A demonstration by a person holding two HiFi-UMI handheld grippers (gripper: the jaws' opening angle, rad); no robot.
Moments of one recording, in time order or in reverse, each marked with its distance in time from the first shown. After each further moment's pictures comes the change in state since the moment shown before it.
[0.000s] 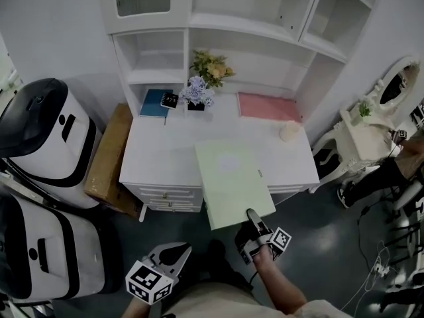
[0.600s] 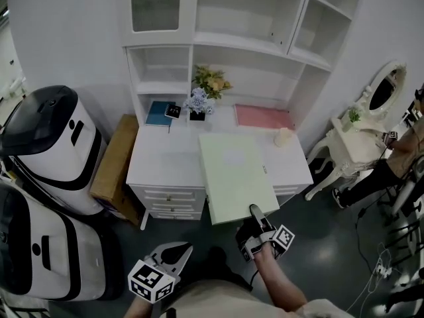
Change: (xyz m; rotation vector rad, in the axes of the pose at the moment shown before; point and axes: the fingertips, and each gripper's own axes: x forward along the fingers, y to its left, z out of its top) left arm -0.040 -0.023 0.000 0.062 -0.080 -0.007; right arm -0.016 0.069 -0.031 -0.047 -0.050 0.092
